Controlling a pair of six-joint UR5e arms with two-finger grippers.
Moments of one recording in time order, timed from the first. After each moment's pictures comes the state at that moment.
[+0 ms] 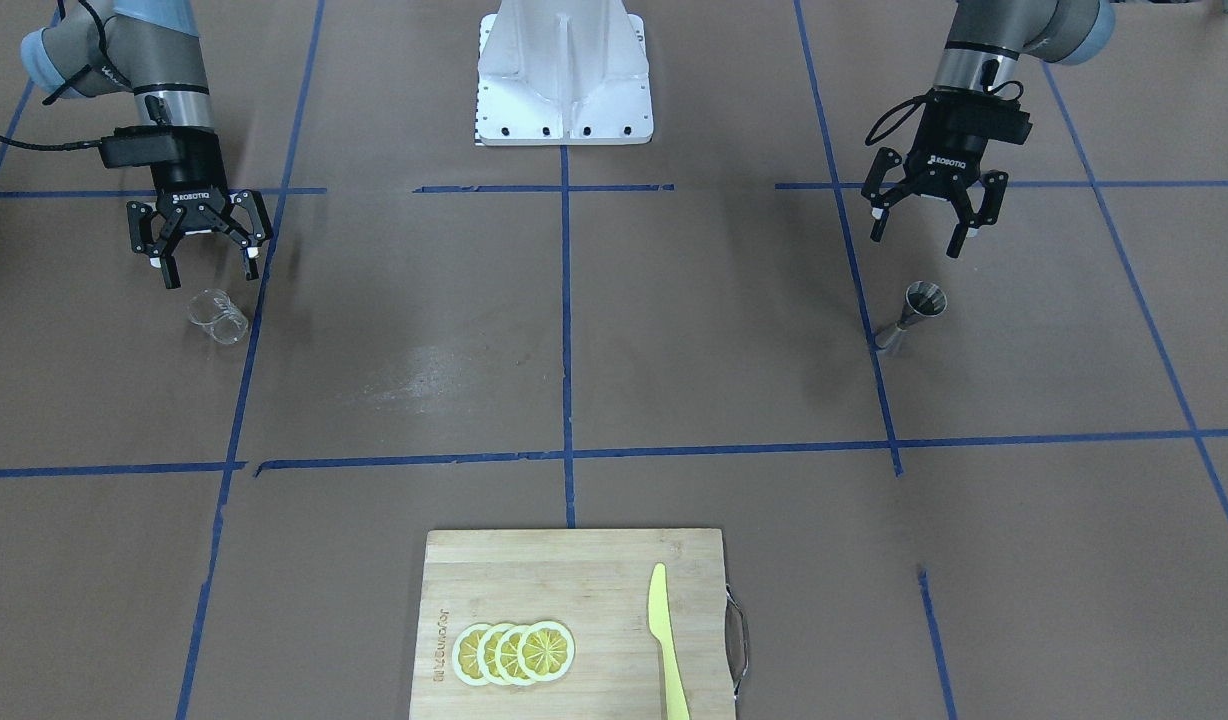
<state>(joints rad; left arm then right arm) -0.37 -1.30 -2.02 -2.56 -1.16 -1.00 0.15 -1.87 1.88 -0.58 0.80 1.29</state>
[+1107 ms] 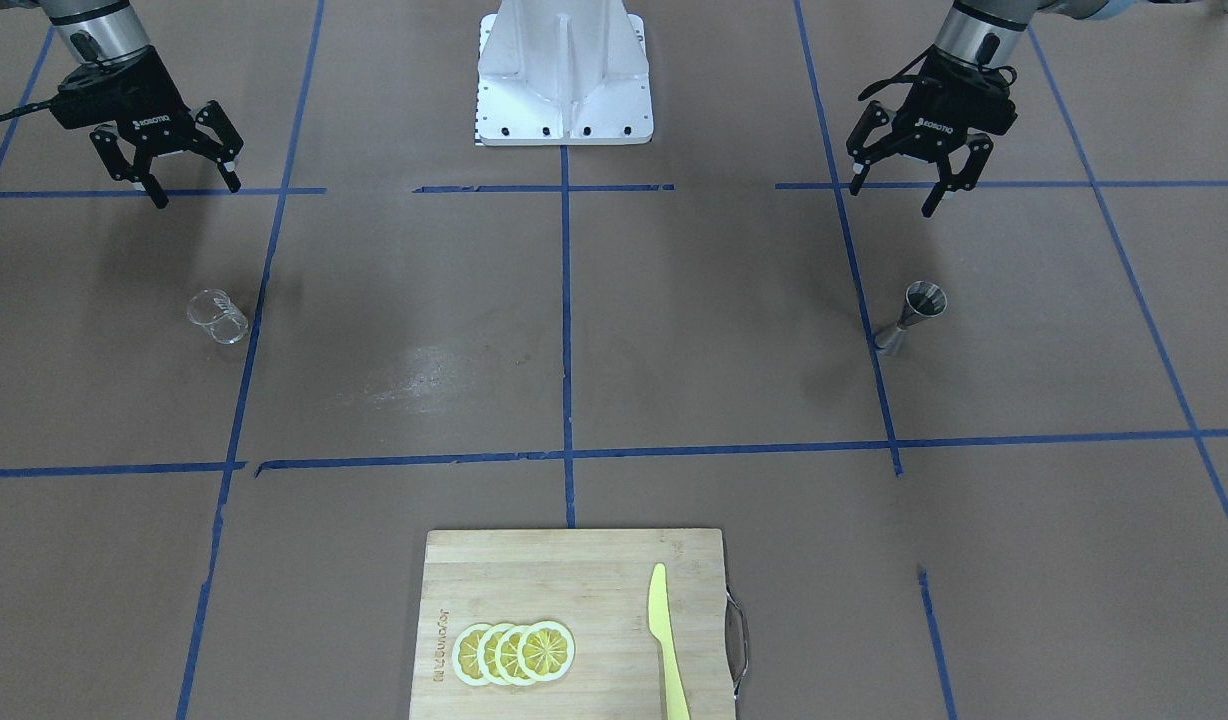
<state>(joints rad) -0.45 -1.28 -2.19 -2.28 -1.58 -1.00 0.25 -2.12 2.12 -0.60 1.39 1.29</state>
